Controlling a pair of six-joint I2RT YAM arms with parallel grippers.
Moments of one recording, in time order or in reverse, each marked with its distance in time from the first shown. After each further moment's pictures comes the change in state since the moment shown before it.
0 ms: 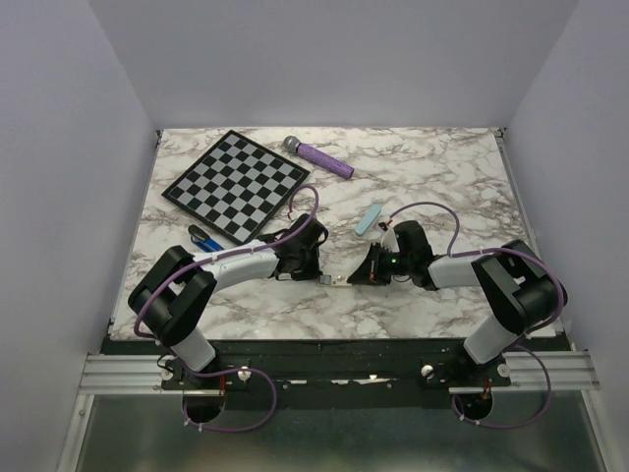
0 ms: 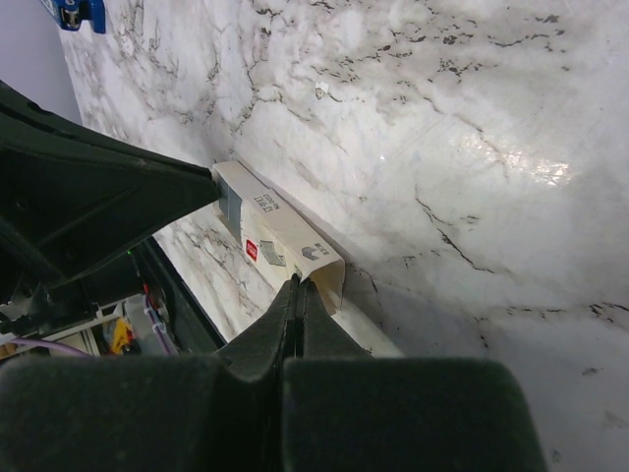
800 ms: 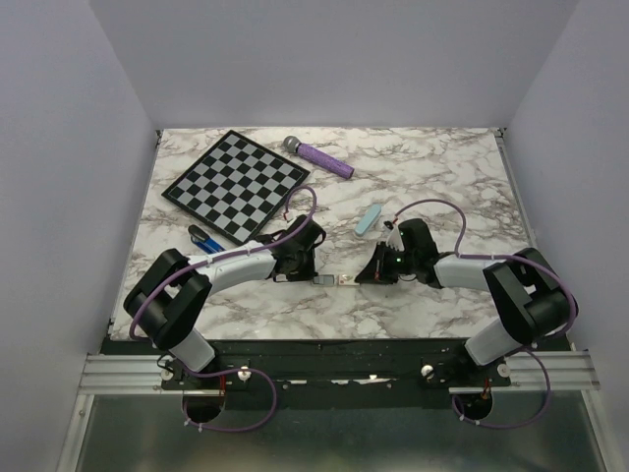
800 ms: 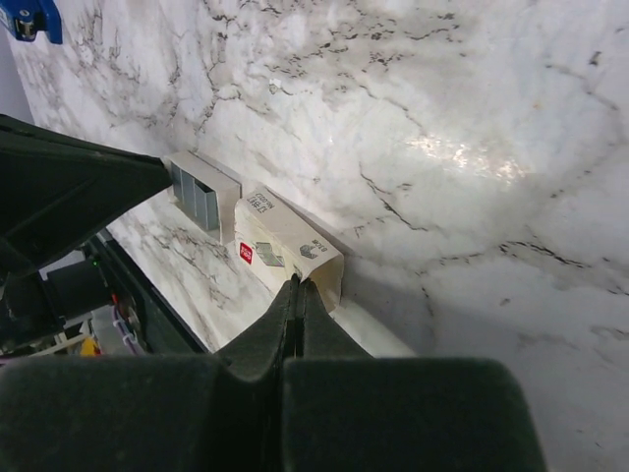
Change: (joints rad) left arm 0.005 -0.030 -0.011 -0.048 -0.054 0.016; right arm -0.030 -0.078 0.016 -0.166 0.061 -0.080
